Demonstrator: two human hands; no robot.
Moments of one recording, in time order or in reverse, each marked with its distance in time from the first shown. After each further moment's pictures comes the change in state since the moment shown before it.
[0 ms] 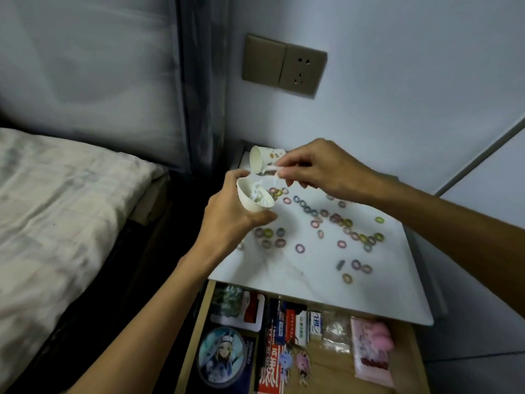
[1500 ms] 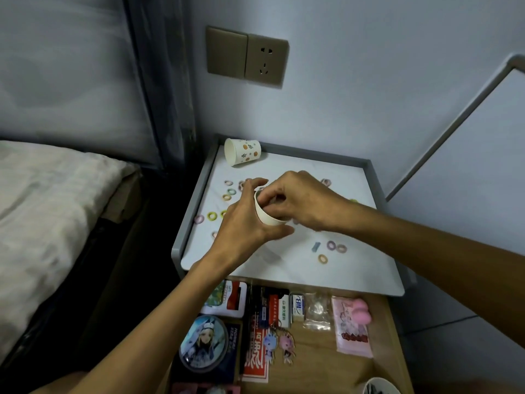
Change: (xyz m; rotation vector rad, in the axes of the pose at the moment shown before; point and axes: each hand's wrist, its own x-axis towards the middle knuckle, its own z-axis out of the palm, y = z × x) left_hand -0.032 0.021 0.058 -0.030 -0.216 0.097; right_hand -0.065 0.000 0.027 -0.098 -0.076 0.139
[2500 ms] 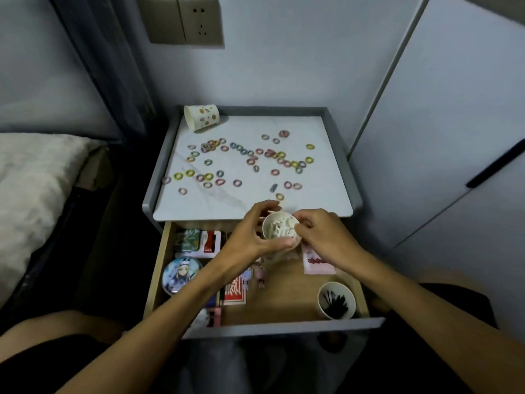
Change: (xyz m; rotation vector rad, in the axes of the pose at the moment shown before) left_hand -0.114 0.011 0.086 -0.221 -0.371 -0.125; right_hand -0.184 0.075 0.089 0.321 0.256 0.418
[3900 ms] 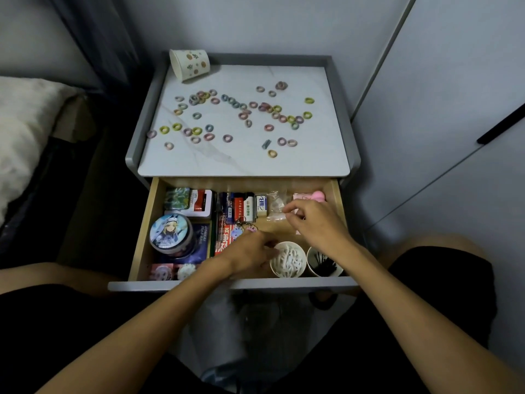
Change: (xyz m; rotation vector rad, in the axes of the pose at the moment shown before) left_hand -0.020 -0.076 0.053 0.559 -0.340 -0.235; right_hand -0.029 0.053 0.036 -0.135 -0.037 0.061
